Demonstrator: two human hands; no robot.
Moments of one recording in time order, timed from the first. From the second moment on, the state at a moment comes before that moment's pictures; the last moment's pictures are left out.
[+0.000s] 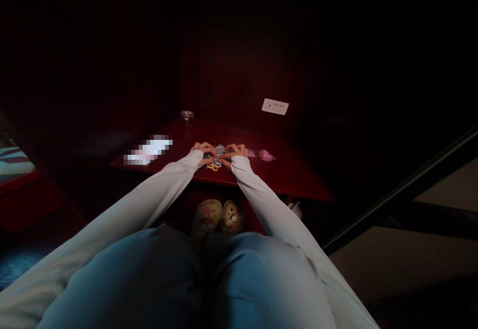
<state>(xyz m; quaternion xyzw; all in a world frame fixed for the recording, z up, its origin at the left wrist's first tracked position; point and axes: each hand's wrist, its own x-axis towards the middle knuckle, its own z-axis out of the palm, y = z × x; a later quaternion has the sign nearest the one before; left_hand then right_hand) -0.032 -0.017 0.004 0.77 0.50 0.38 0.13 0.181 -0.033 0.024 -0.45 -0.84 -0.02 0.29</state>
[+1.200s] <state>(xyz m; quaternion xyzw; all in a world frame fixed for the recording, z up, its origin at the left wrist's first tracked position) -0.031 -0.013 -0.001 0.77 0.51 0.36 0.08 0.270 -0.009 0.023 -0.71 -0.54 0.03 0.45</state>
